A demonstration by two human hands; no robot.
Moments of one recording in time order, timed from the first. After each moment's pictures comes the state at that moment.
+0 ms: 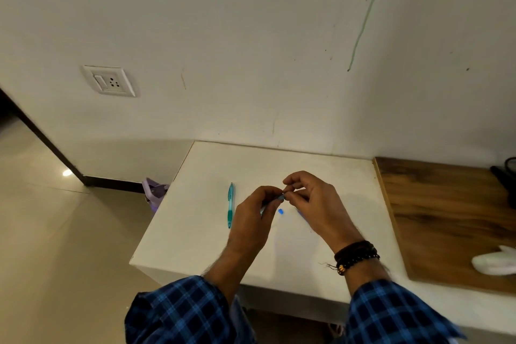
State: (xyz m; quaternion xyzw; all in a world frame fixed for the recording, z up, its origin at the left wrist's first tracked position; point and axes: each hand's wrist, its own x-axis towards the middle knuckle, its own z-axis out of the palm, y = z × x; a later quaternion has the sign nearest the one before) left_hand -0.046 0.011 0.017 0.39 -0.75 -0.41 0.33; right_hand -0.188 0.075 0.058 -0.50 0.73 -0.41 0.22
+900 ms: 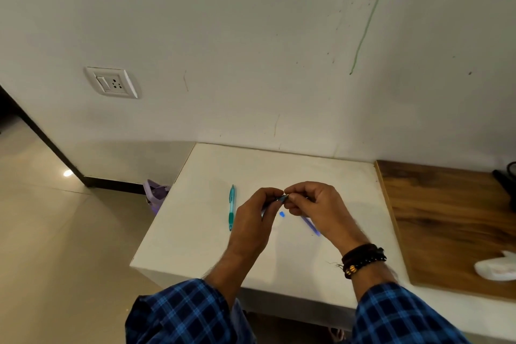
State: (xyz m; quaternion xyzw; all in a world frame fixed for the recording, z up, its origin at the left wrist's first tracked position) left_hand -0.044 0.009 0.016 0.38 -0.75 -0.42 0.34; right_hand -0.189 0.076 0.059 -0.41 0.68 -0.49 0.36
